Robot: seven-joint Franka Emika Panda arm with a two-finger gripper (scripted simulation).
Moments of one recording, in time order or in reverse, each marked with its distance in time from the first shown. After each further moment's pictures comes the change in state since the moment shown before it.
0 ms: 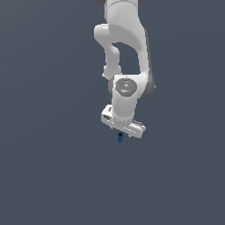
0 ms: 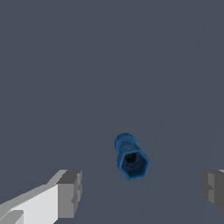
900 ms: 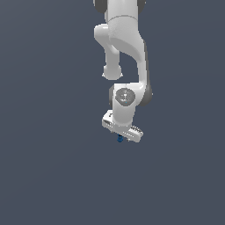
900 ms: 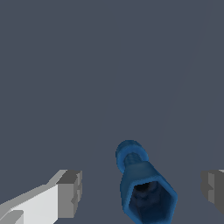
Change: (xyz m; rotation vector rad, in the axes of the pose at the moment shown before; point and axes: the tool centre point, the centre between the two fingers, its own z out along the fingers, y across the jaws) arm 0.000 0.000 0.041 -0.001 0.001 0.032
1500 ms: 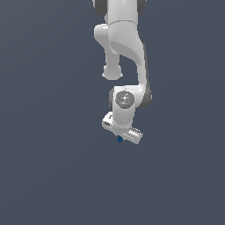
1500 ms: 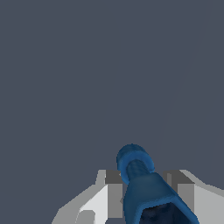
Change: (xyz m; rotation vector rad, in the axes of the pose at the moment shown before) arm 0.001 -0.001 0.012 0.000 0.001 0.001
